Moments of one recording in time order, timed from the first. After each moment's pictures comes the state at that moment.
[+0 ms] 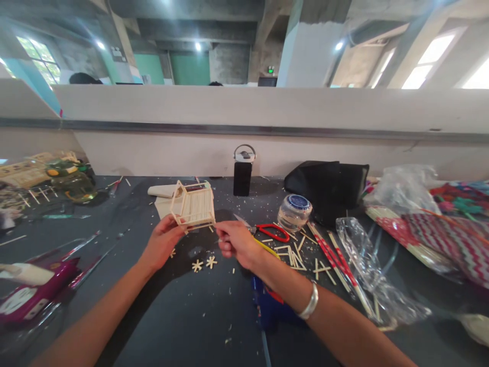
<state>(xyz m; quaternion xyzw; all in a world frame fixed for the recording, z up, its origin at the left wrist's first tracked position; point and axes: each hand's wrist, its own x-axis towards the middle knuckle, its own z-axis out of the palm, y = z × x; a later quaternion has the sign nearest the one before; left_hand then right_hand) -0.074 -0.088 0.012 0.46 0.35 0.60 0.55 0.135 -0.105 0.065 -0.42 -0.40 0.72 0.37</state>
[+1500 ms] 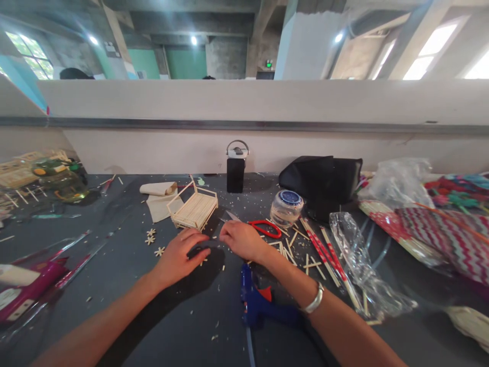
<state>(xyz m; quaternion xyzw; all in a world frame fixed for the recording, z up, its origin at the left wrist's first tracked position) -0.025 -0.120 0.014 0.83 0.39 0.36 0.18 0.188 -0.088 0.037 -0.45 -0.82 0.28 0.23</state>
